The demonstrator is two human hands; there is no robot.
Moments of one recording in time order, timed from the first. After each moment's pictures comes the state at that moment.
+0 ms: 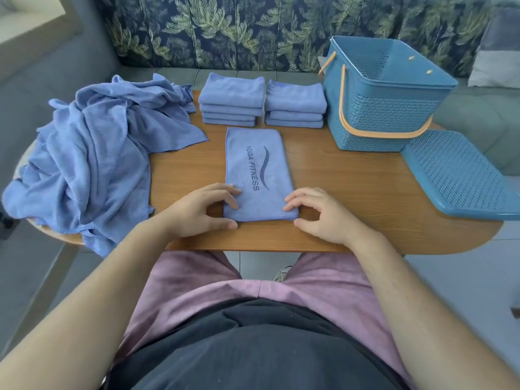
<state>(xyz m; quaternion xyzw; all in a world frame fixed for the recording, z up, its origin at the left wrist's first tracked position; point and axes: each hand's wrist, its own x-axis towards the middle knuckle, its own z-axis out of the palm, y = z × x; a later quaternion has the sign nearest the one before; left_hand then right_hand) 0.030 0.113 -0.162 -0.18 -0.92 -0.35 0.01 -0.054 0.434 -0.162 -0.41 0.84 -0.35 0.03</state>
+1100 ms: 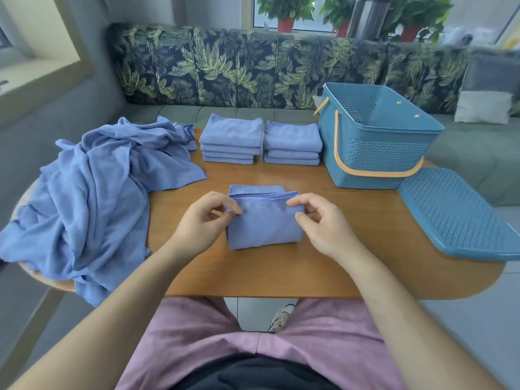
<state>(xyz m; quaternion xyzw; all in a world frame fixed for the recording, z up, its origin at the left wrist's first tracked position) 0.012 0.148 -0.117 -0.02 -0.82 -0.54 0.17 -0.055 0.402 -0.103 -0.23 0.82 -0.52 0.00</state>
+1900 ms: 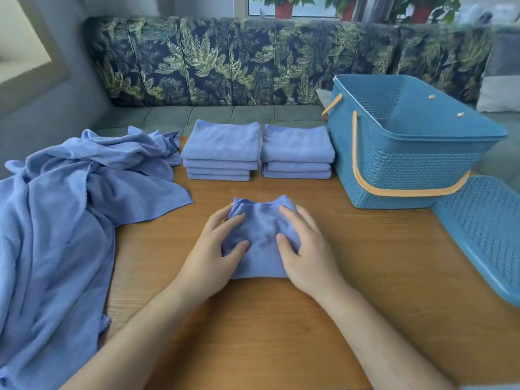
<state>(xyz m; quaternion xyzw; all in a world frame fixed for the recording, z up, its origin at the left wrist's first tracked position) -0.059 0.156 -0.149 0.02 -0.89 -0.44 0.12 -0.121 0.349 -0.161 -0.22 0.87 -0.44 -0.08</state>
